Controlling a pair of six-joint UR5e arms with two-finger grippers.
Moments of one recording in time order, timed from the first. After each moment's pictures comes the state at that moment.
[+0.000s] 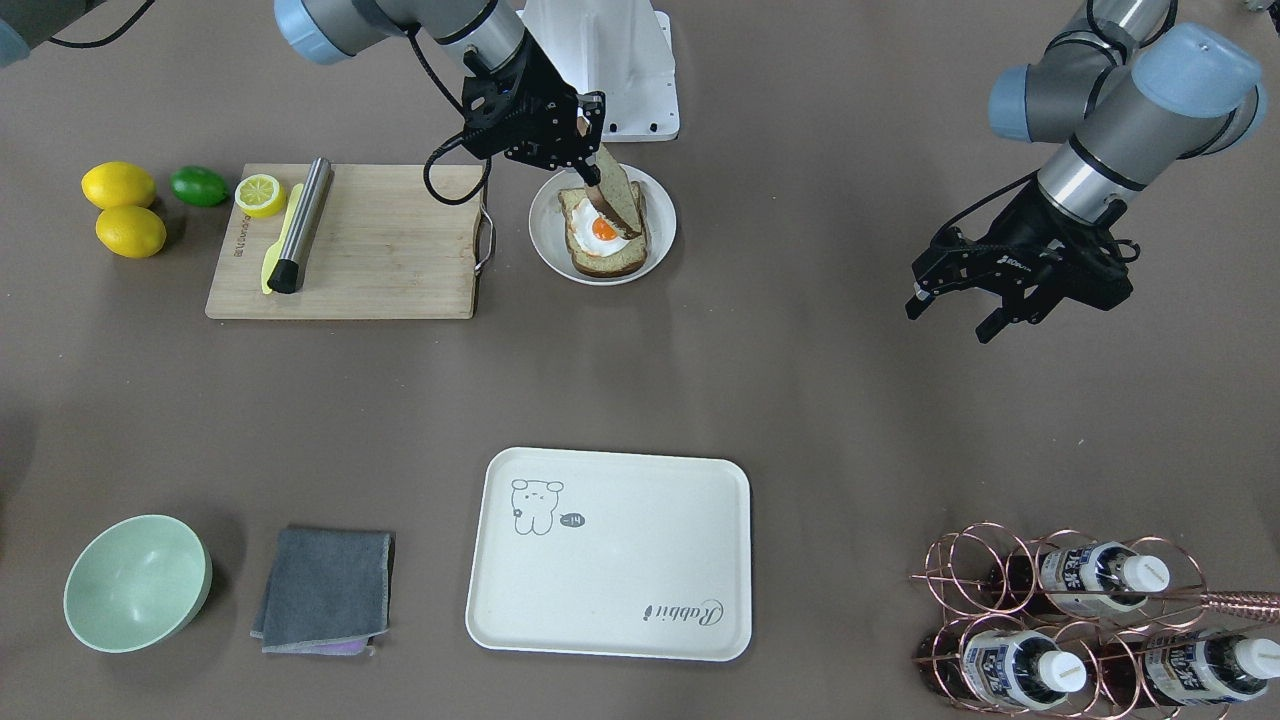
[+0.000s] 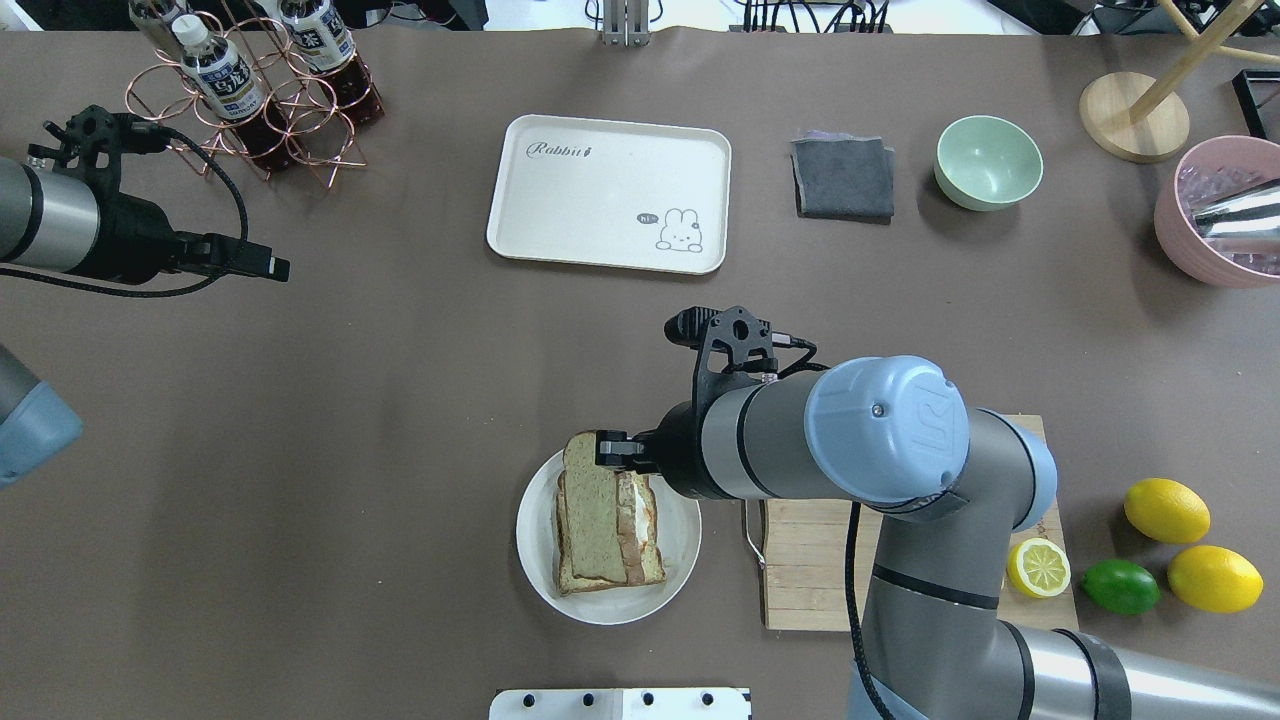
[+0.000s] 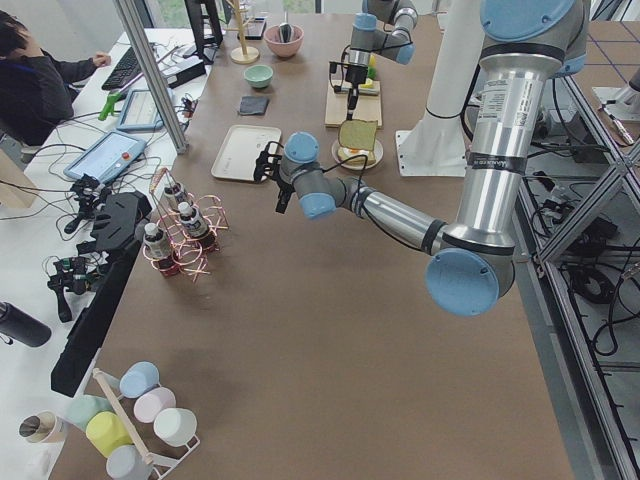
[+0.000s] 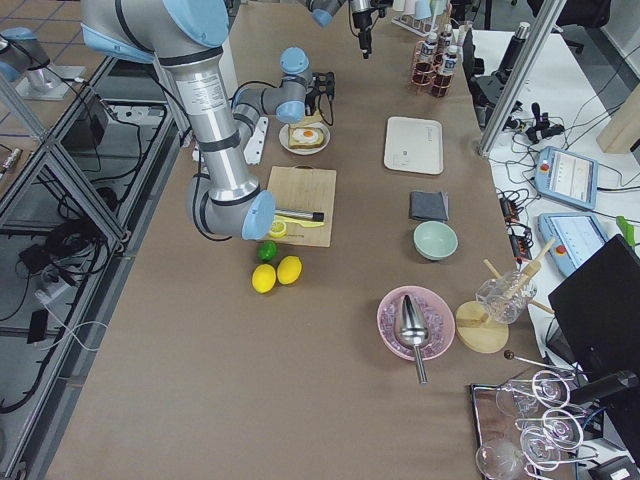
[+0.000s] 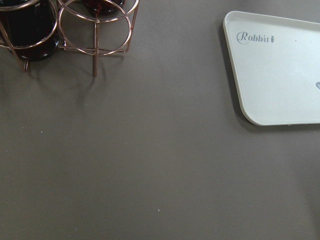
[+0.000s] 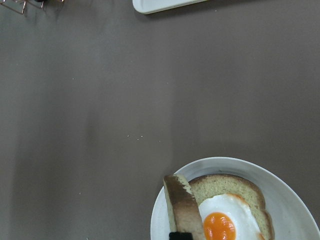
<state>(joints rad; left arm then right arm) -0.93 -1.72 -1.77 -2.30 -2.13 -0.96 0.34 -1.07 1.93 -1.14 1.76 1.39</state>
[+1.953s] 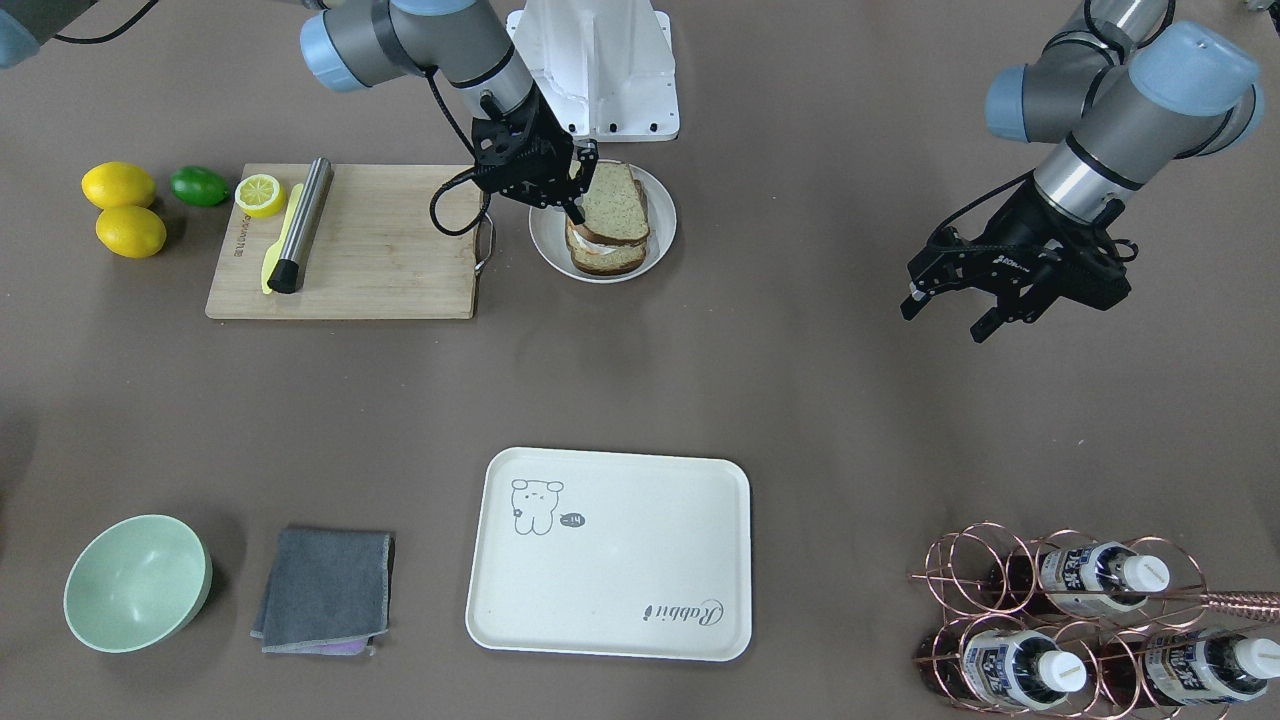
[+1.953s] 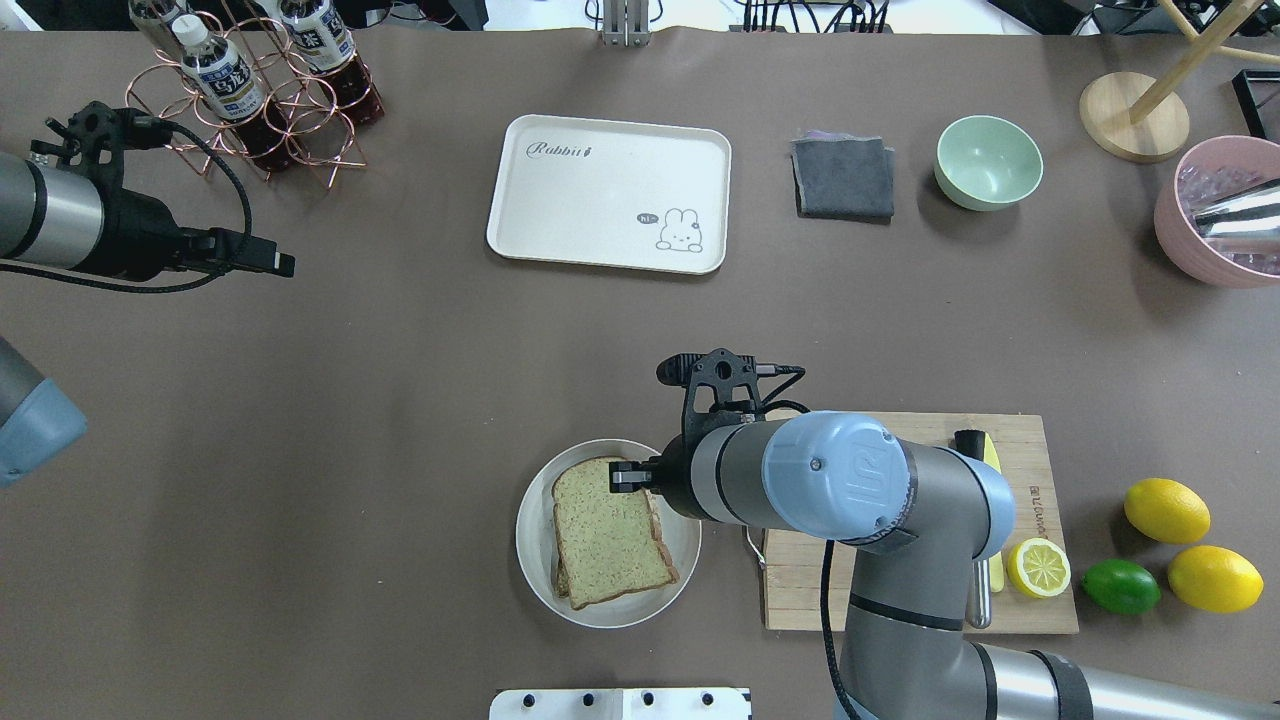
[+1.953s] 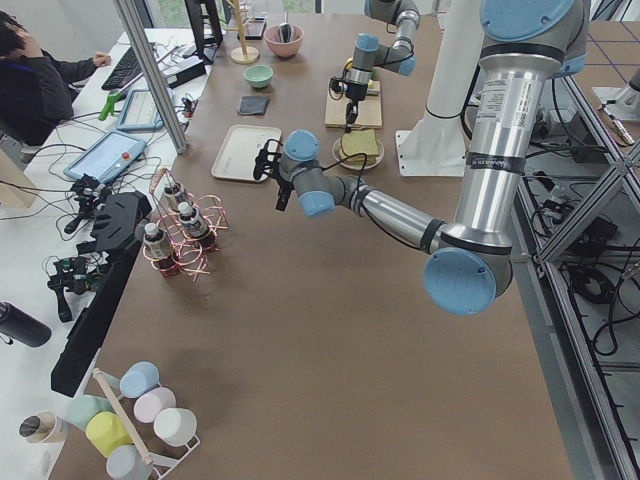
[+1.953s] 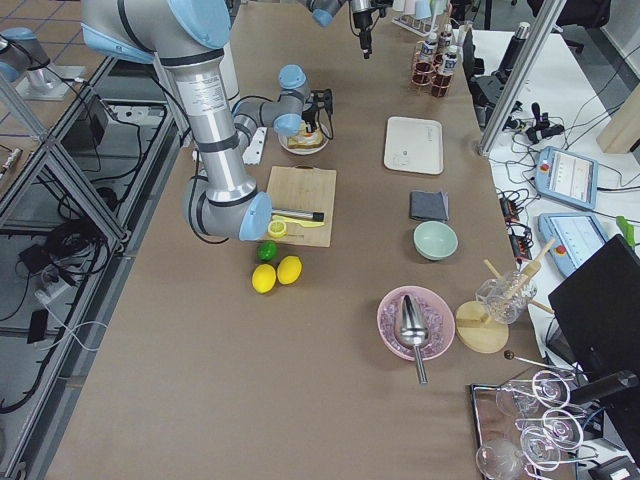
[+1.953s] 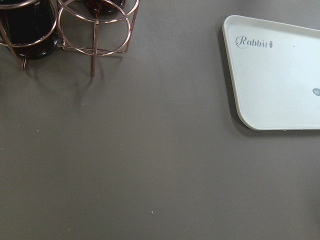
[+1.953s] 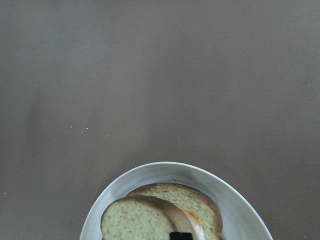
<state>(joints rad) -0.93 -1.73 -1.78 -2.30 -2.13 -0.99 0.31 -1.09 1.83 -1.13 1.65 1.35</state>
